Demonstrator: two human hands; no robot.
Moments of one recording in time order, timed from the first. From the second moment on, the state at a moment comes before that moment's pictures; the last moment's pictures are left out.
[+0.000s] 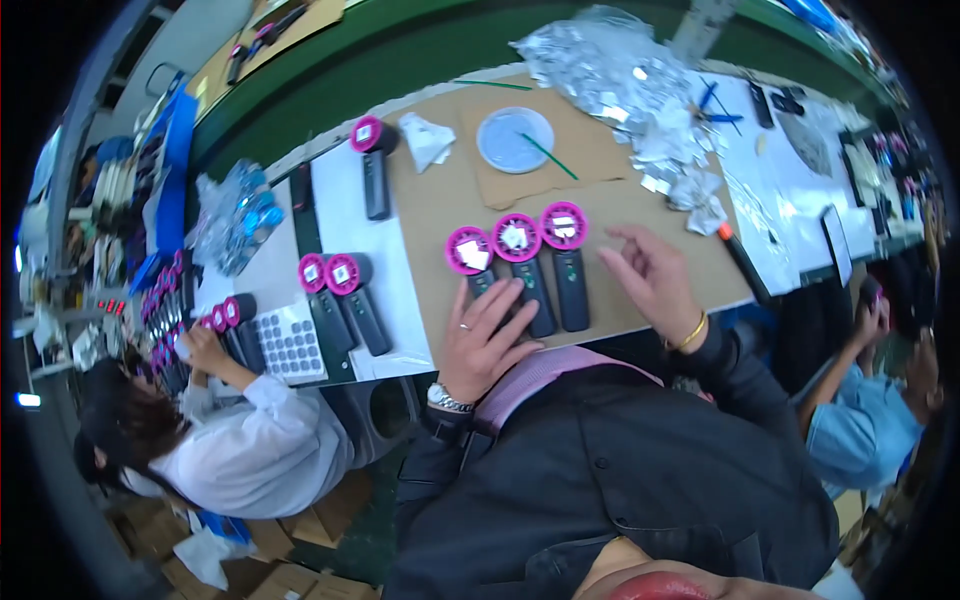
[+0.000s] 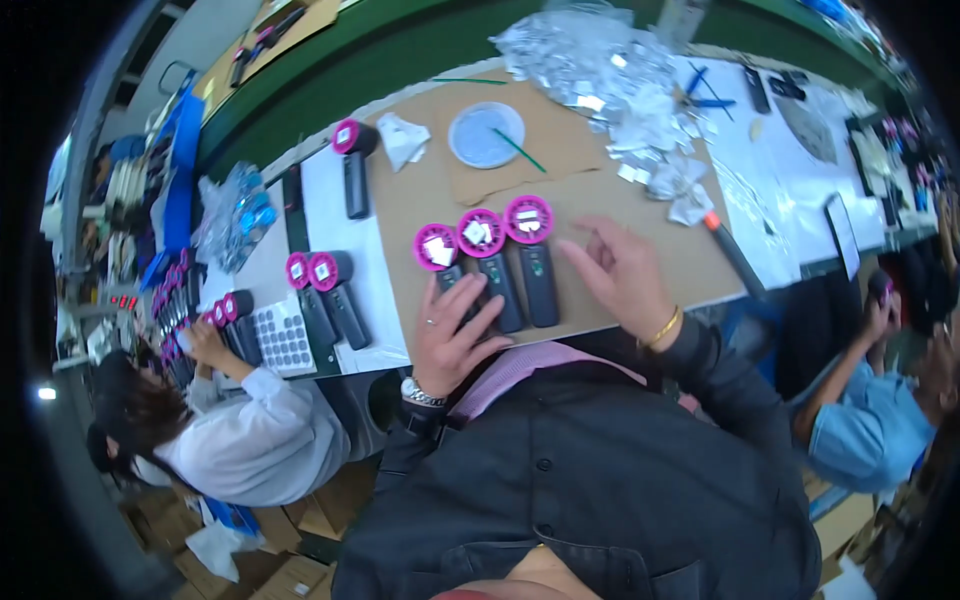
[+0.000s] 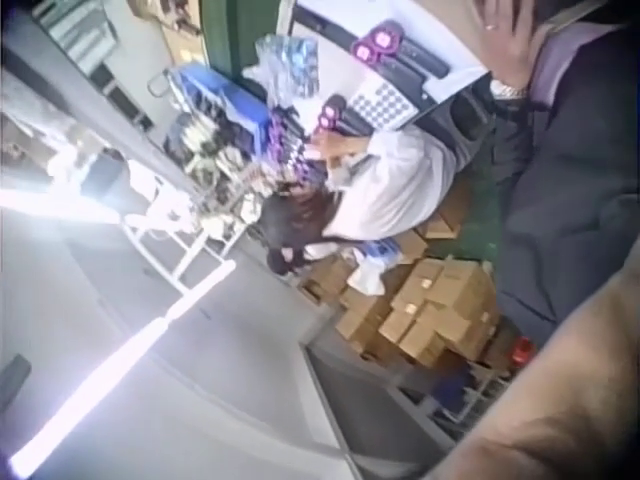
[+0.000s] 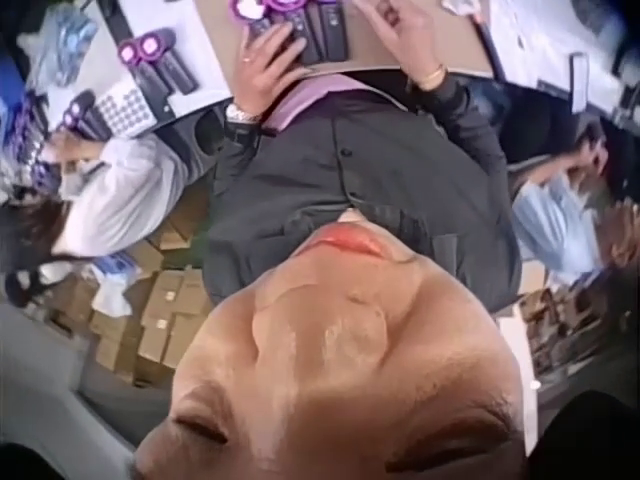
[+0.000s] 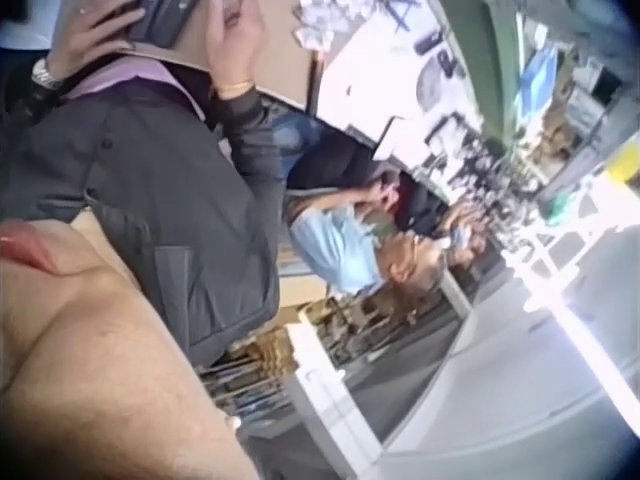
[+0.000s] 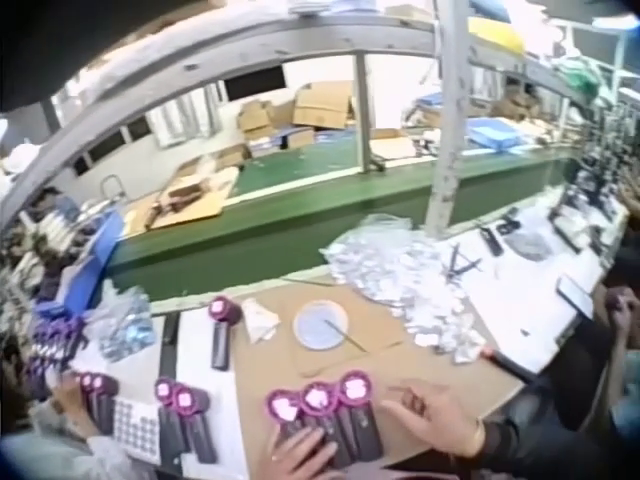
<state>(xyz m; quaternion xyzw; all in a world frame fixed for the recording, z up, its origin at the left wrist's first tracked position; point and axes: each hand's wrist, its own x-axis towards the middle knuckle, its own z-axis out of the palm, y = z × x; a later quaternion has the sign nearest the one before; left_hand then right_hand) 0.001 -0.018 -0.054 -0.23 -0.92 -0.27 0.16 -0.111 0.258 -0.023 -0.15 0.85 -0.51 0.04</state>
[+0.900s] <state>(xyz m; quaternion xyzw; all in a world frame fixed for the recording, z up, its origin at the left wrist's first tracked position) -0.065 0.004 -0.015 -0.13 -0.92 -0.27 0.26 -0.256 0.225 -0.019 -0.26 0.91 -0.30 -0.10</state>
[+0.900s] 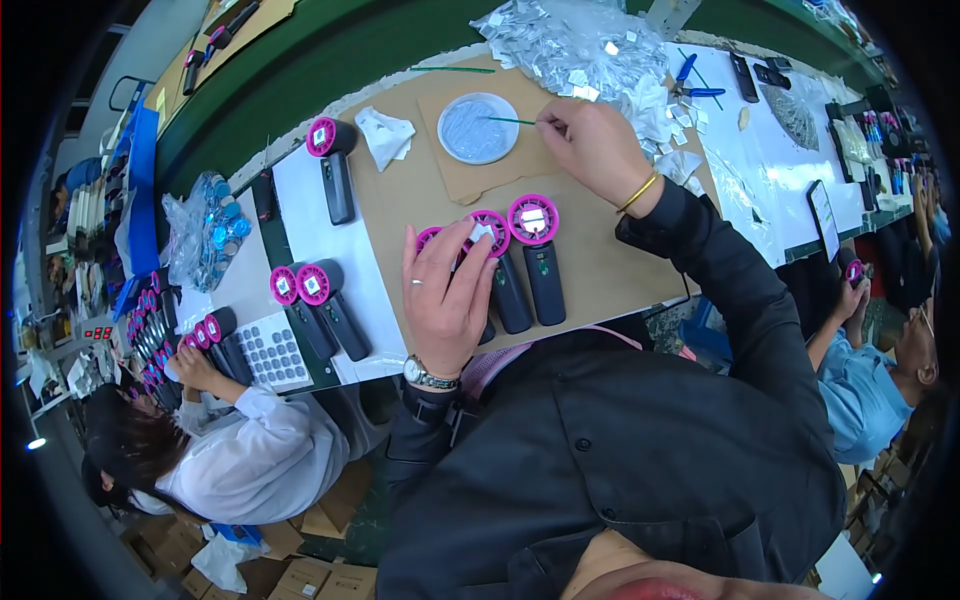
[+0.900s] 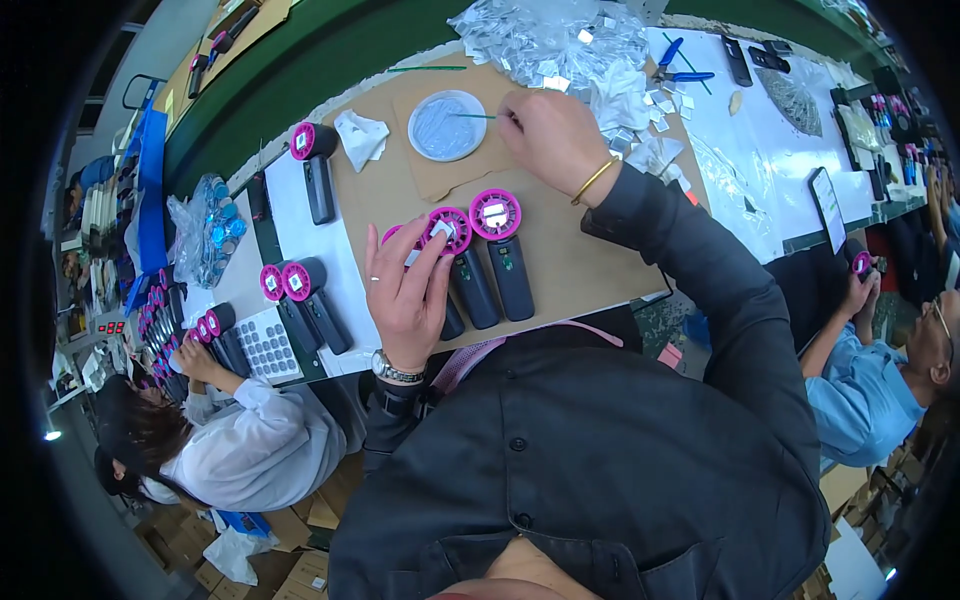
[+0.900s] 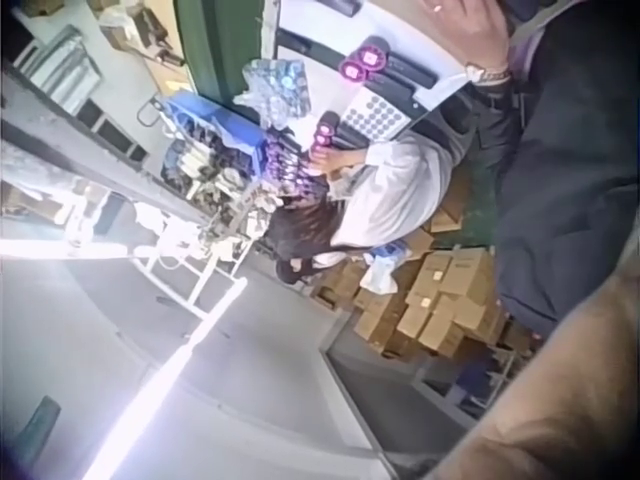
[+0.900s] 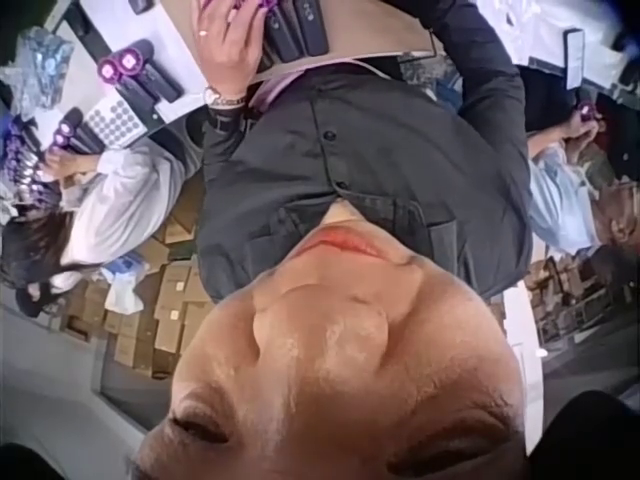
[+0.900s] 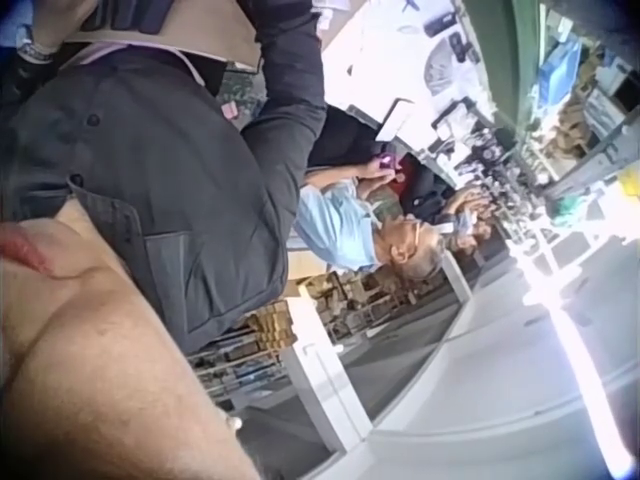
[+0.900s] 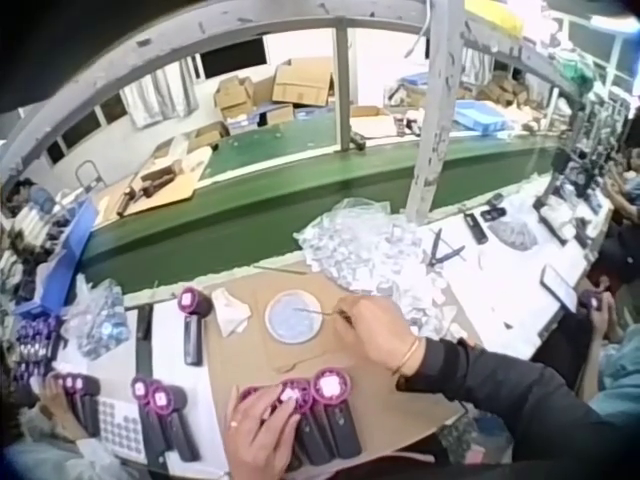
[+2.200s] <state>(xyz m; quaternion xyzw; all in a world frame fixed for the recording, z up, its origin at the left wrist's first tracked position) -0.077 0.003 -0.019 -0.05 -0.93 -0.27 0.26 -0.276 0.235 0.006 -0.15 0.90 -0.40 0.11</state>
